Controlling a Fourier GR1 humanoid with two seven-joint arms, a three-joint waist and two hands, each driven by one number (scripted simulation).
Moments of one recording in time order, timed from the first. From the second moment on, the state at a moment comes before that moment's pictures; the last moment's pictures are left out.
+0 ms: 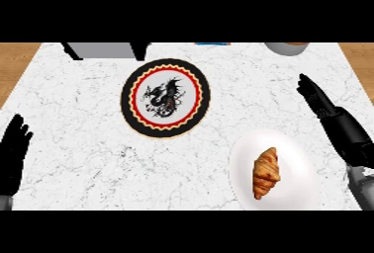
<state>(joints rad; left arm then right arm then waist) 0.06 0.52 -0.01 -1.49 0.29 0.37 0.15 -0.20 -0.58 0.22 -1.56 -0.21 -0.02 -0.11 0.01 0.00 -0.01</state>
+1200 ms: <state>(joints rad) -0.02 0.33 -0.23 -1.46 0.17 0.35 0.17 0.04 -0.55 0.43 -1.59 0.22 -0.31 -0.03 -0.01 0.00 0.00</state>
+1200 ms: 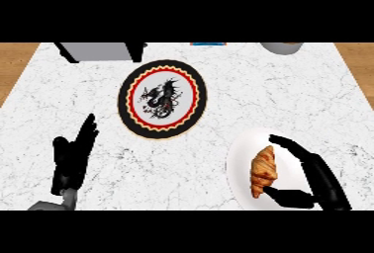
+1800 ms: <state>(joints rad) -0.06 0.30 -0.24 -1.43 0.15 0.34 0.18 -0.18 -0.68 0.56 -1.71 0.45 0.06 0.52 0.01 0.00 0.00</state>
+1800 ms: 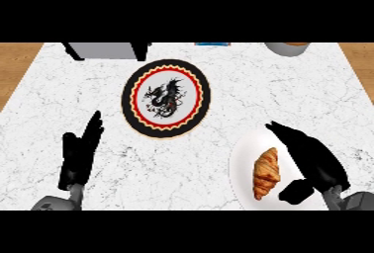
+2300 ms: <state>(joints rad) -0.05 0.28 -0.22 -1.44 0.12 0.33 0.19 -0.29 -0.57 0.57 -1.64 0.38 0.39 0.77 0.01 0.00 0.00</state>
